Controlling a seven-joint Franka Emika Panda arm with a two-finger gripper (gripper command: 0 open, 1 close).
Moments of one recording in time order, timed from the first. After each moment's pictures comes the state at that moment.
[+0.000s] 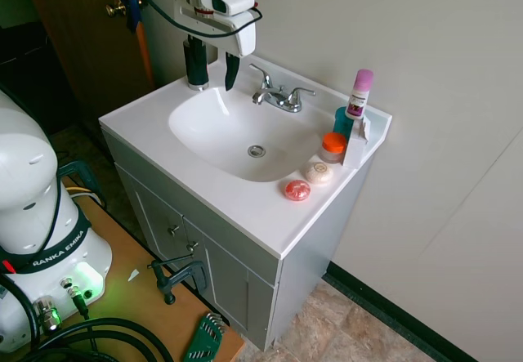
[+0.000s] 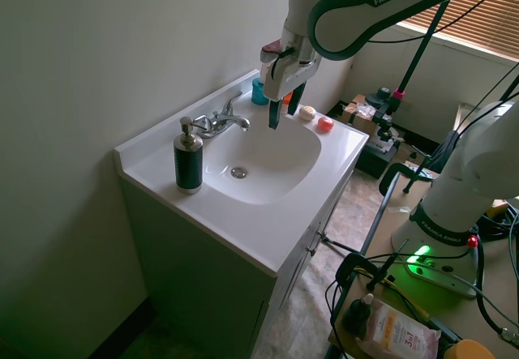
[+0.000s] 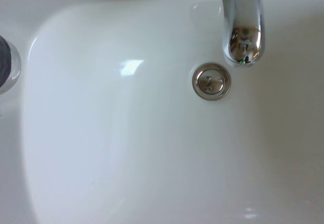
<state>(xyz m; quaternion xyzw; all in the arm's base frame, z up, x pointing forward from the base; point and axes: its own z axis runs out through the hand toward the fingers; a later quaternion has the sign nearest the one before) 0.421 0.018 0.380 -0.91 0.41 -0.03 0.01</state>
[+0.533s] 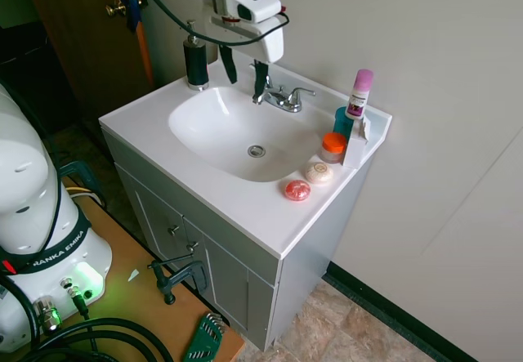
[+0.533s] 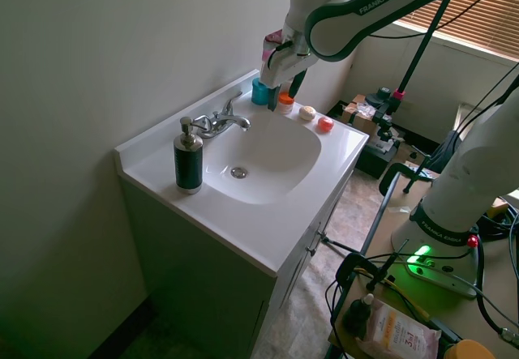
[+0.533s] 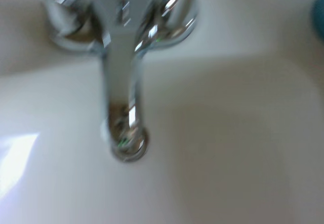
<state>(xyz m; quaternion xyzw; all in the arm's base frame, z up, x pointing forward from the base) 0.461 -0.050 0.373 -0.88 0.46 -0.11 -0.03</state>
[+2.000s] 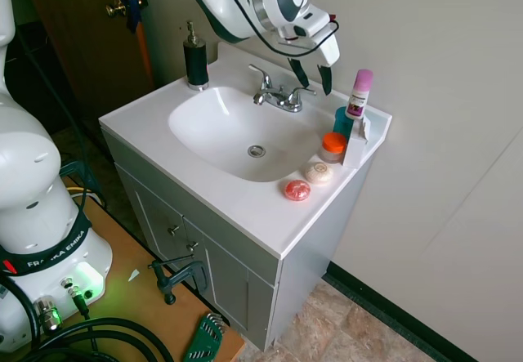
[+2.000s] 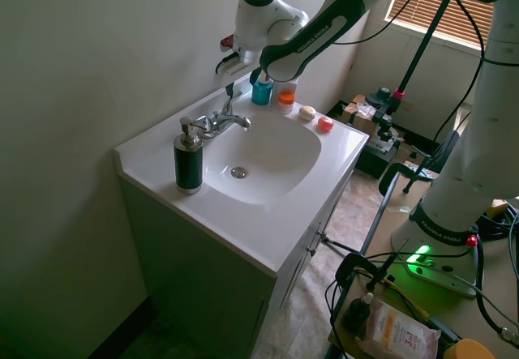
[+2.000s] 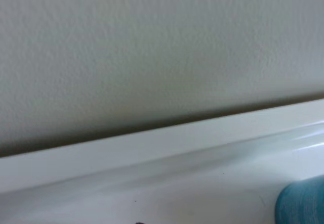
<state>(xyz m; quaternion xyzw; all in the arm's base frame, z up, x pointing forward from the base) 0.597 -0.072 0.307 -0.84 0.49 -0.23 -0.08</state>
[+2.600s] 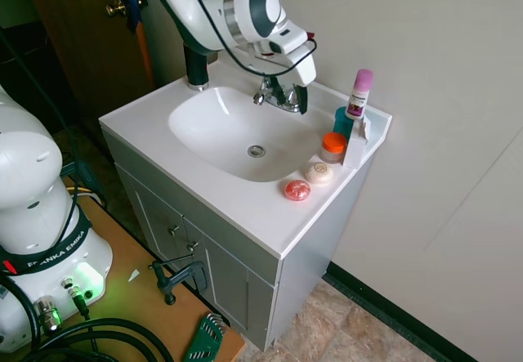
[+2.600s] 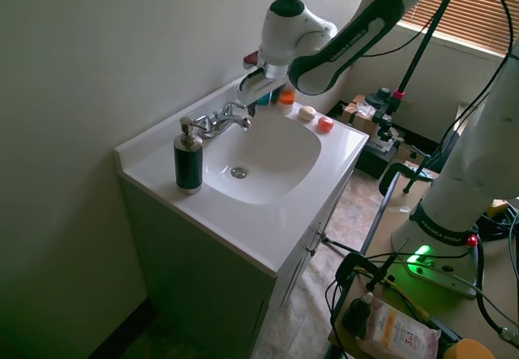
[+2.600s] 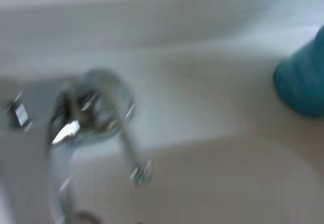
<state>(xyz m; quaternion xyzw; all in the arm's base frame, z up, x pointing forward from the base) 0.490 -0.033 0.298 -0.86 0.49 -0.15 -0.05</state>
